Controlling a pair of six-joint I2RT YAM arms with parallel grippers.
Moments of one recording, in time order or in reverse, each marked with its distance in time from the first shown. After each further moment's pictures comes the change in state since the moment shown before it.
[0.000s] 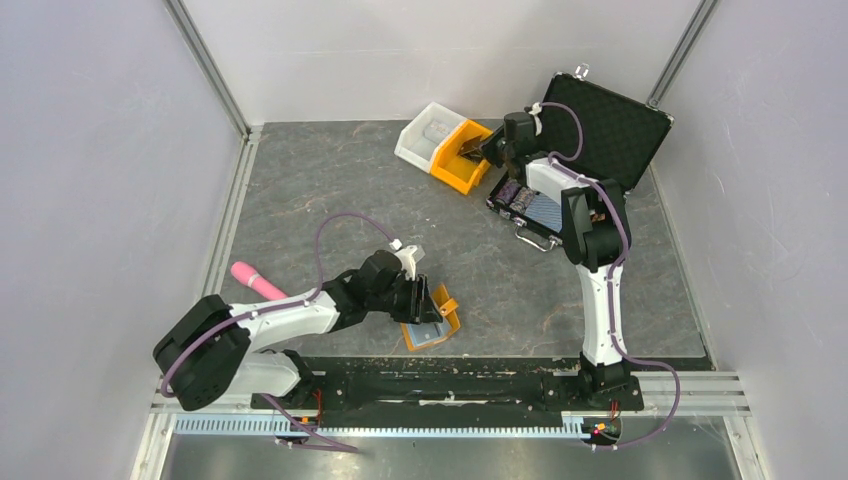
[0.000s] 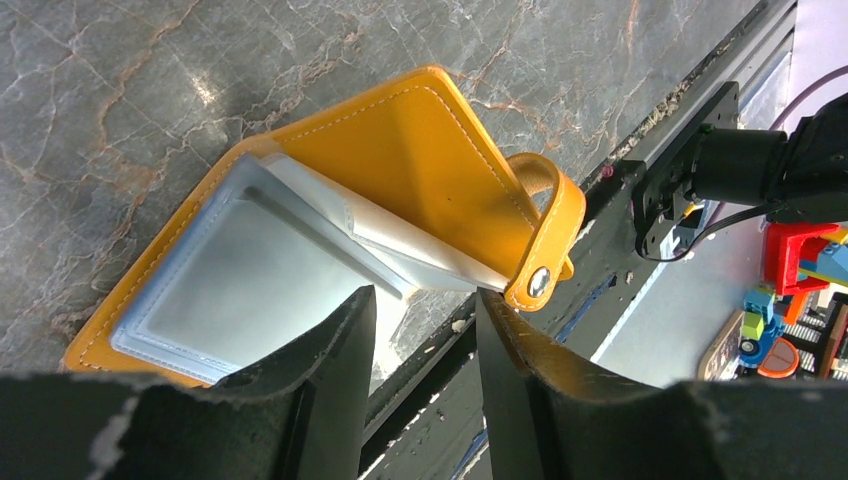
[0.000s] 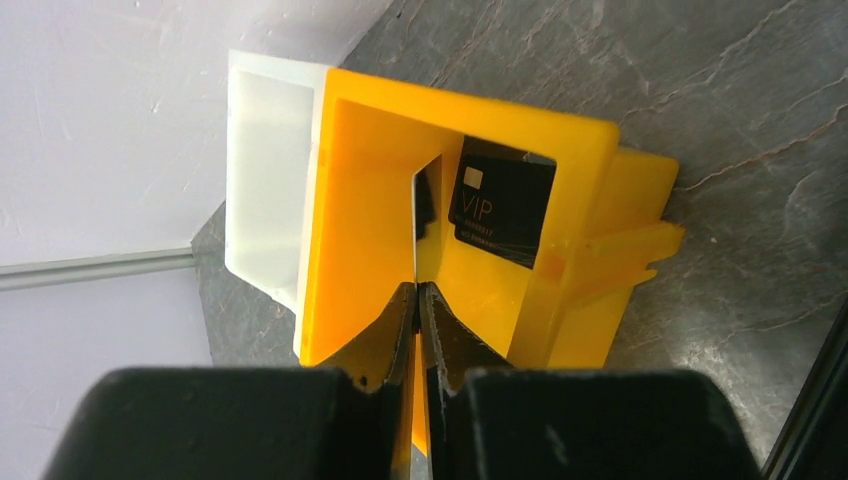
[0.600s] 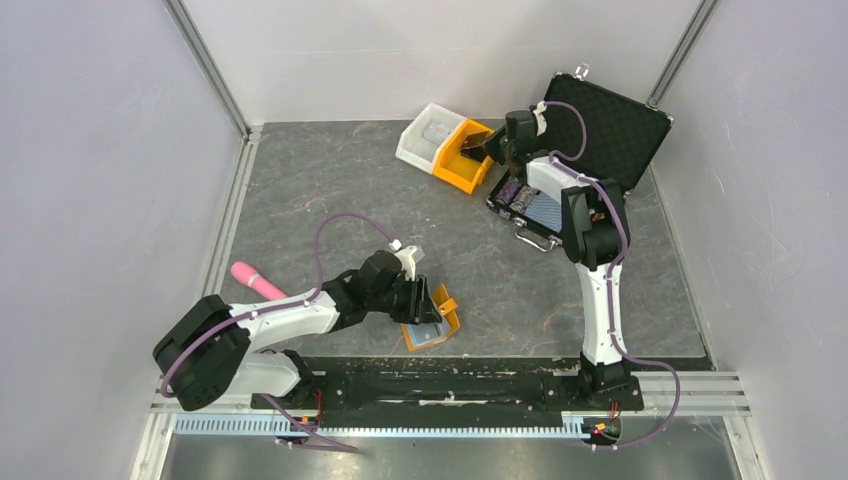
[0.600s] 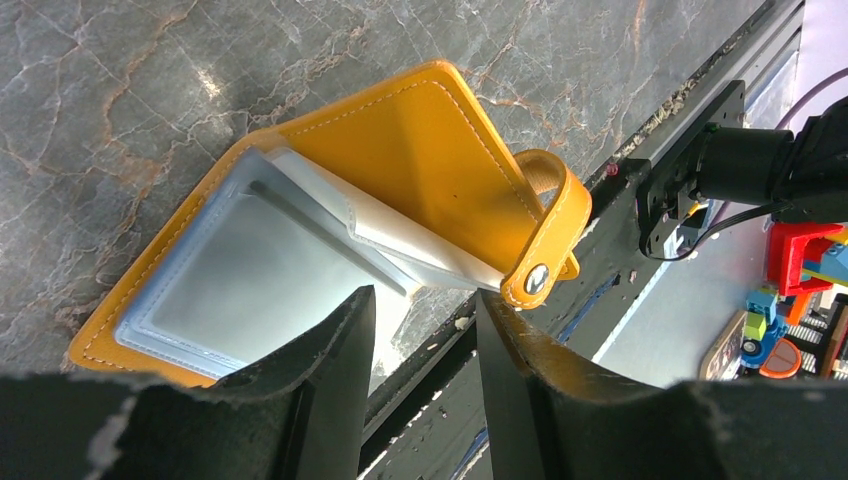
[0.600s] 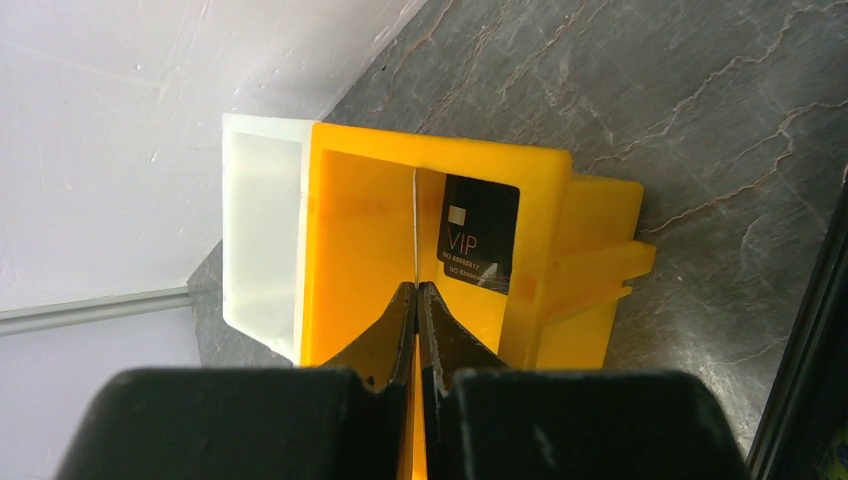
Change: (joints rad) left arm 0.000 -0.004 0.001 -0.019 -0.004 0.000; right arm -0.011 0.020 0.032 0.003 0.066 0.008
